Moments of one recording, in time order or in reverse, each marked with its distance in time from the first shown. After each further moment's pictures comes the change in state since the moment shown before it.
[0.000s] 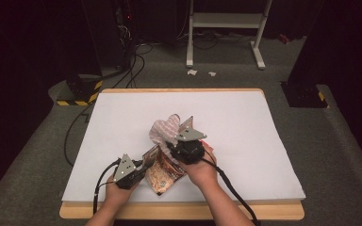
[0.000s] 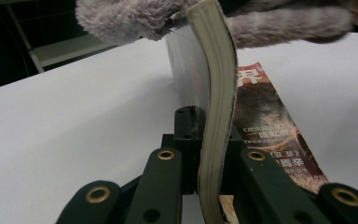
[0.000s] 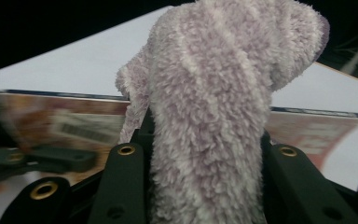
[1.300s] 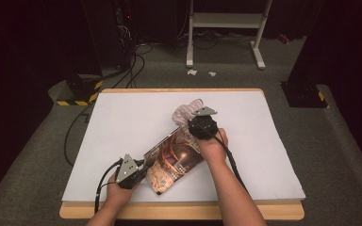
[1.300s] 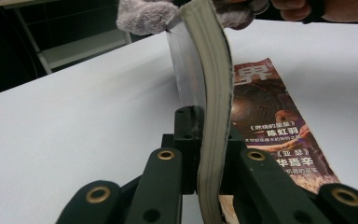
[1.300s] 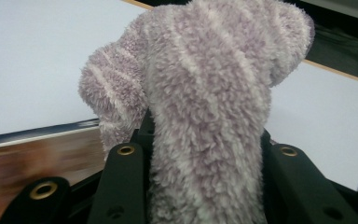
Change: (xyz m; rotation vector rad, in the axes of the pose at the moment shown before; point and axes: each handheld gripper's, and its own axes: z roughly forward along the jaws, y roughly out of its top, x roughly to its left) left arm -0.004 0.000 0.004 0.008 0.024 0.027; right arm -0.101 0.000 0.043 0.120 -0.289 0.118
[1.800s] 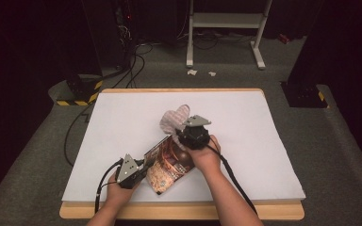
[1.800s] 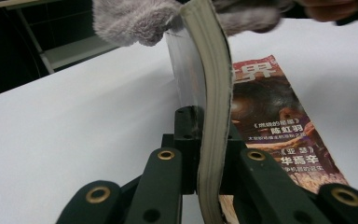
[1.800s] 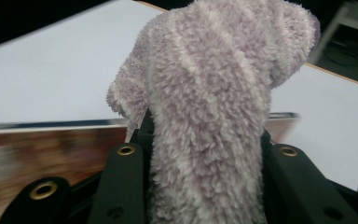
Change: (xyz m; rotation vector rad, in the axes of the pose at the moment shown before) left arm 0.000 -0.001 0.002 0.006 0.011 0.011; right arm 0.050 -0.008 -0.034 -0.095 0.192 -0.073
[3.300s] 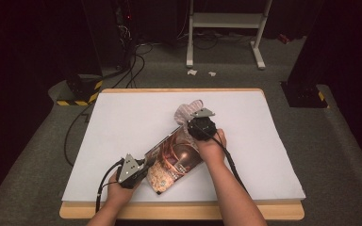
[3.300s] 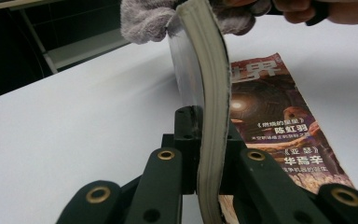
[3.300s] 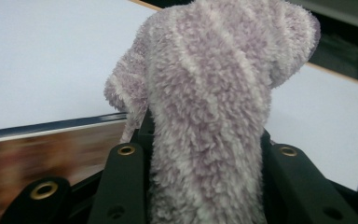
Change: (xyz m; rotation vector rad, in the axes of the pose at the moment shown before) left arm -0.002 0.002 0.001 0.007 0.010 0.011; right arm -0.041 -0.001 0.025 0.076 -0.181 0.036
